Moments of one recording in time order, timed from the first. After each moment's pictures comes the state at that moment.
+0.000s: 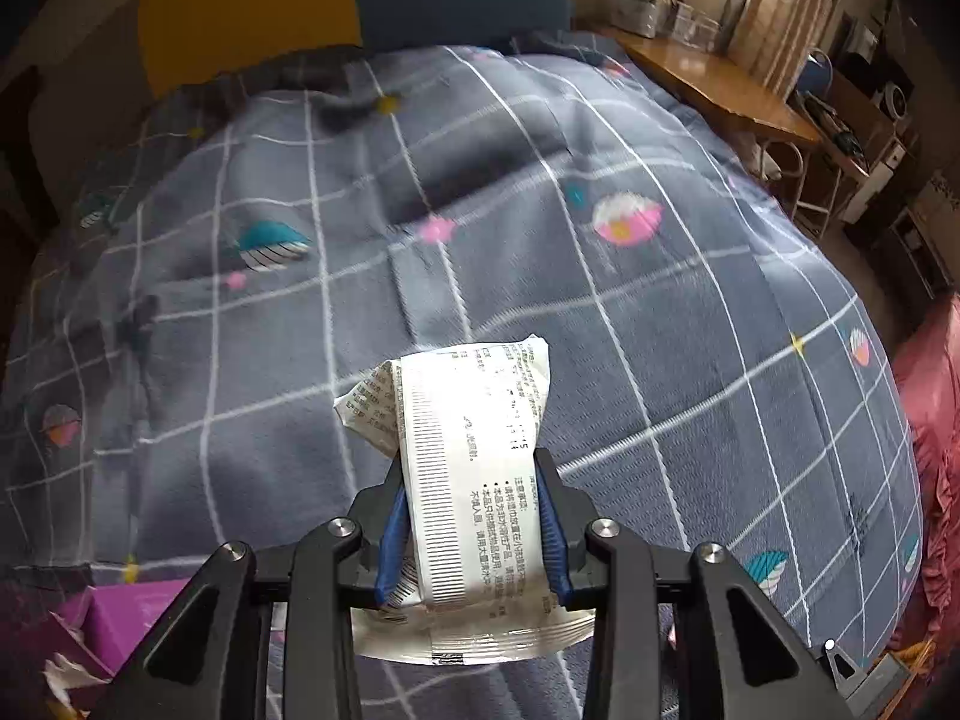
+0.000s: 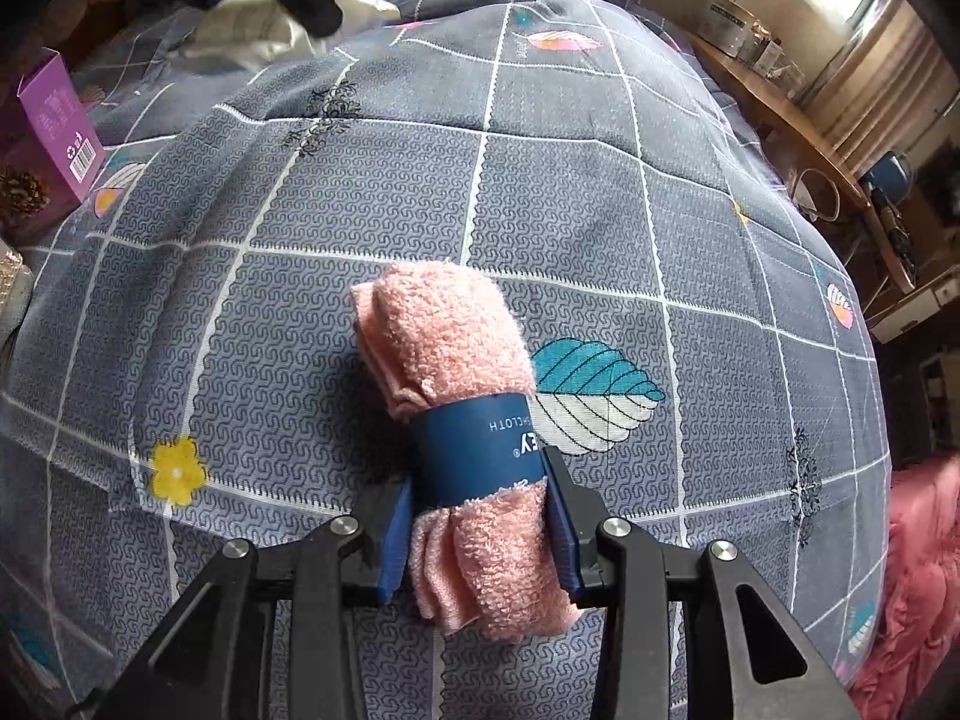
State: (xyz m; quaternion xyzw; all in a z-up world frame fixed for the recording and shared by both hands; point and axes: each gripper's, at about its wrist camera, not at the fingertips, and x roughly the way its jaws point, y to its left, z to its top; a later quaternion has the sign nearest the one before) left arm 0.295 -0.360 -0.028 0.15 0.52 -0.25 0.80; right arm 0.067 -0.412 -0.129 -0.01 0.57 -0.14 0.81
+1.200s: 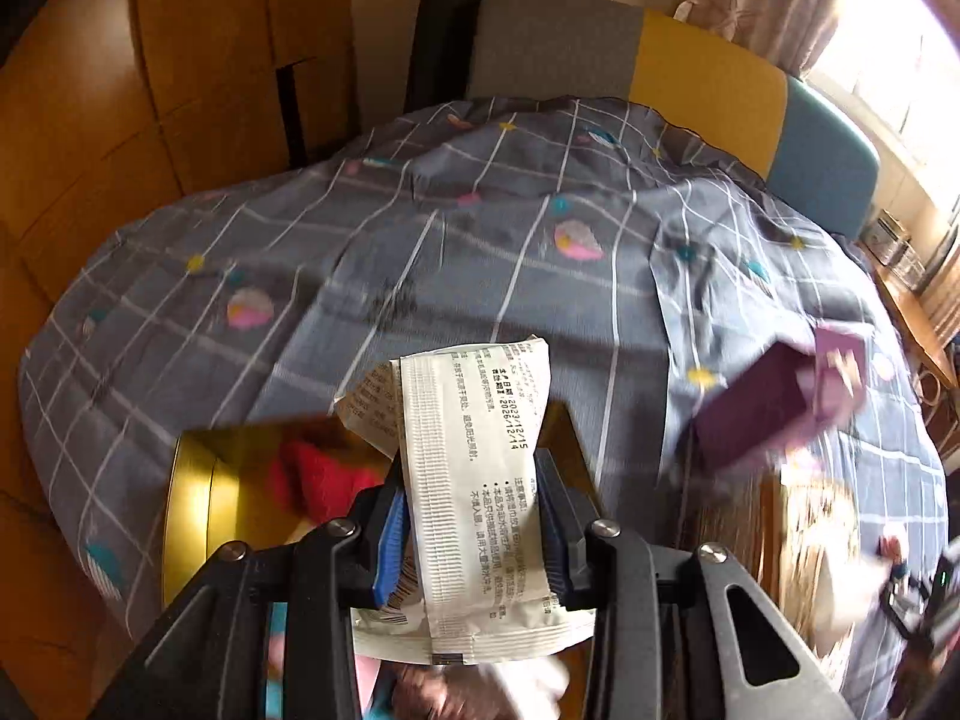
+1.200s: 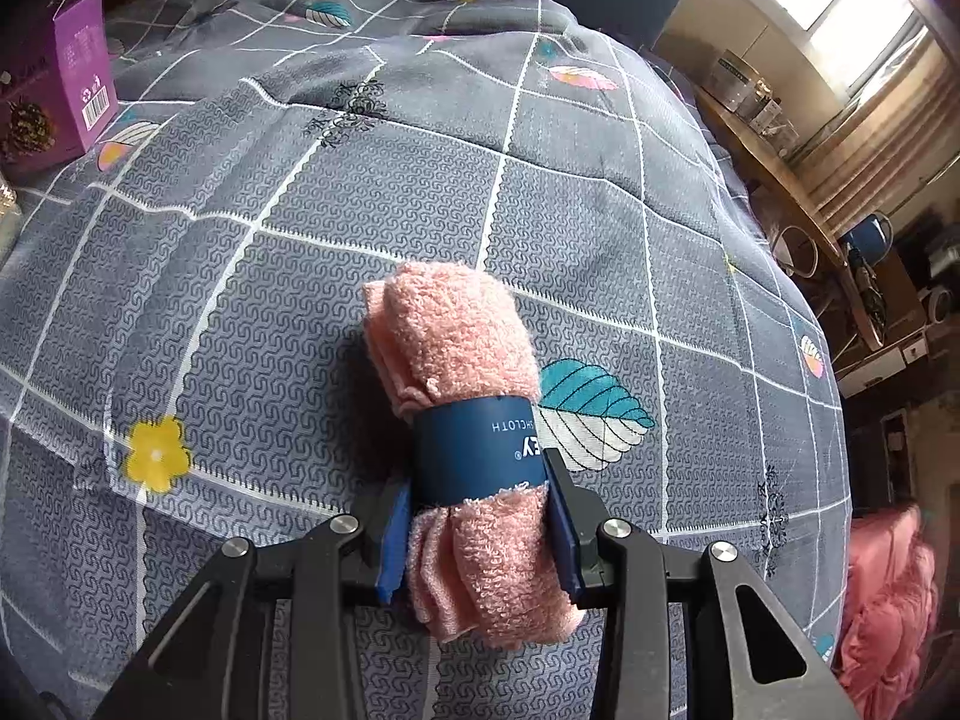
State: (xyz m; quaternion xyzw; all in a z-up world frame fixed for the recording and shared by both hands) left arm 0.197 0.120 -0.017 -0.04 0.47 -0.01 0.88; right arm 0.058 -0.381 -0.128 -0.08 0.55 -0.16 0.81
